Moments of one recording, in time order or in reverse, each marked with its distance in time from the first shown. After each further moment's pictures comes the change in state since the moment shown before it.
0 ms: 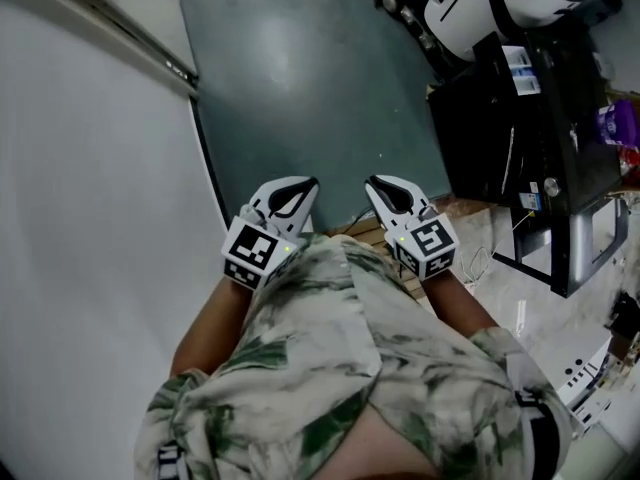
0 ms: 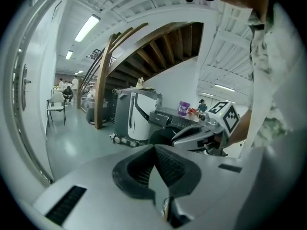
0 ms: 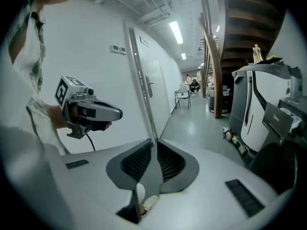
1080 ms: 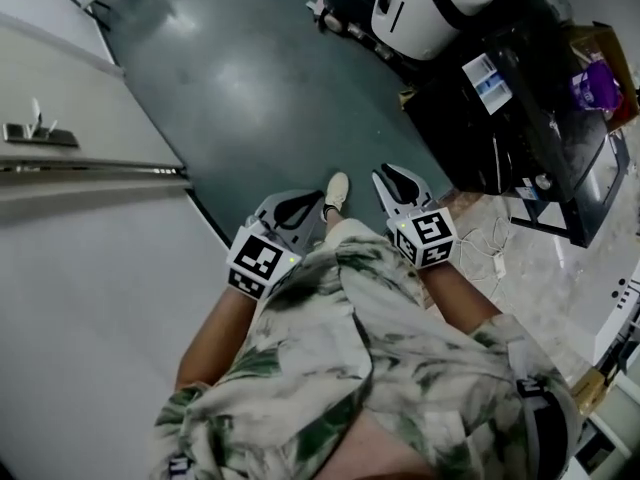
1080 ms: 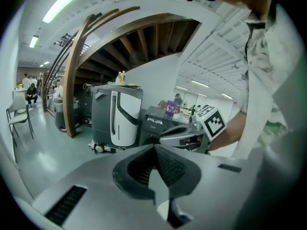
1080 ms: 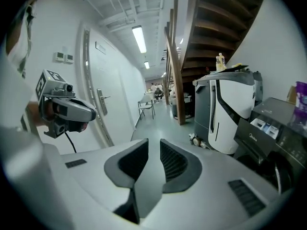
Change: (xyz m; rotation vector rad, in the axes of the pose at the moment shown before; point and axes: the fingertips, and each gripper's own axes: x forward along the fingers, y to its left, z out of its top) left arm 0.154 0.142 0.188 0.135 0.118 -0.339; right arm 0.077 -0.225 0.160 0.202 -0.098 -0.423
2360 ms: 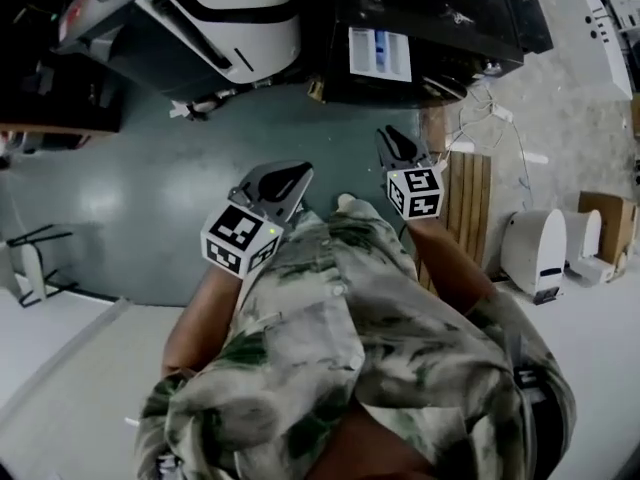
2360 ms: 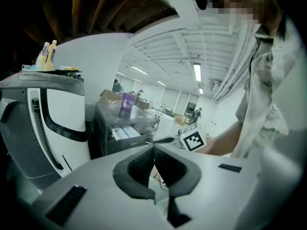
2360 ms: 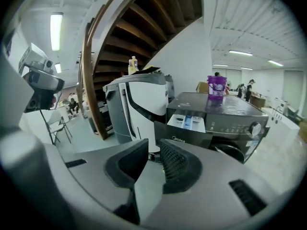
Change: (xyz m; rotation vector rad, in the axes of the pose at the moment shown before) left arm 0.286 0.125 0.199 0.338 0.204 -0.814; right arm 0.039 -0.309 0.023 0.442 -0.072 -0.937
